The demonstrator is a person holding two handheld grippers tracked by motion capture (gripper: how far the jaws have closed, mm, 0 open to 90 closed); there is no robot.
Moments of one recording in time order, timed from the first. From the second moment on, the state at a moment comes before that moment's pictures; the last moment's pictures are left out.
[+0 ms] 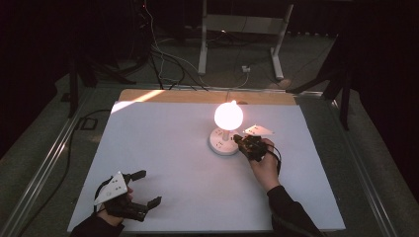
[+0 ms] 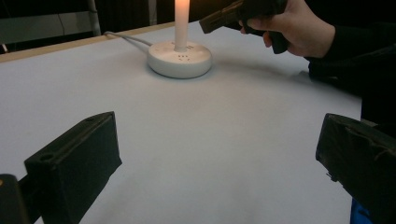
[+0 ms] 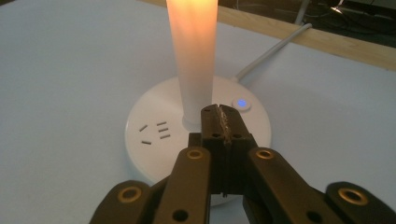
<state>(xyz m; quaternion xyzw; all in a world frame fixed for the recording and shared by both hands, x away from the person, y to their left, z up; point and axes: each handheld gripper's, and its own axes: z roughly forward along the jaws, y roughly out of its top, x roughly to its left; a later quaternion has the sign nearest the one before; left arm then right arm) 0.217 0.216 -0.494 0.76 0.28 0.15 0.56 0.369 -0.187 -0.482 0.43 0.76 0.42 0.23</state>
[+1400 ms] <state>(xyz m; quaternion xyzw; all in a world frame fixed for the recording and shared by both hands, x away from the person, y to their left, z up) 0.215 0.215 -0.493 0.77 0.28 0.15 0.56 0.373 -0.175 -0.506 0.43 0.79 0.38 0.23</state>
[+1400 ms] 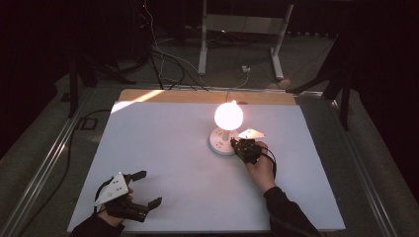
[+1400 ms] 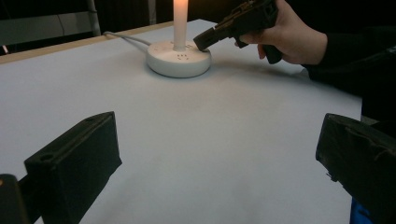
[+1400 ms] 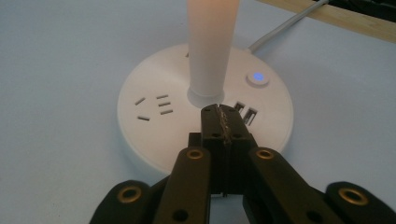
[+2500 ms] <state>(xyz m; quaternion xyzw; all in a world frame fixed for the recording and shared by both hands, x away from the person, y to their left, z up) 0.215 0.214 -0.493 0.77 0.28 0.15 0.56 0.370 -0.184 -0.485 0.43 0.77 0.41 0.24</state>
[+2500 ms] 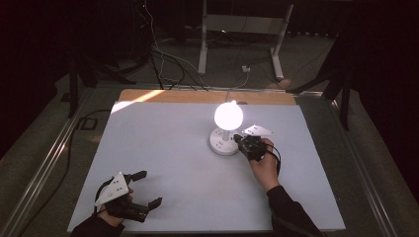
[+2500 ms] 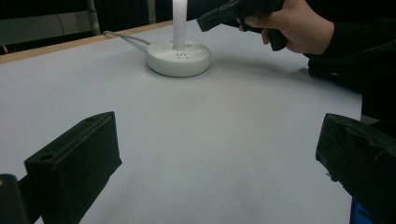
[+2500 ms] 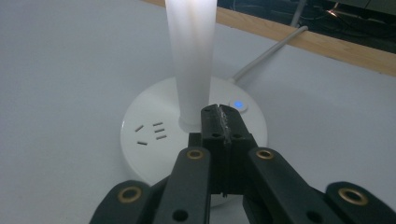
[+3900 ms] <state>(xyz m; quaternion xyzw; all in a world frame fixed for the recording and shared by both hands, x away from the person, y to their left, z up) 0.215 0.215 -0.493 0.76 0.28 0.15 0.56 0.367 -0.182 -0.487 0.41 0.78 0.41 0.23</state>
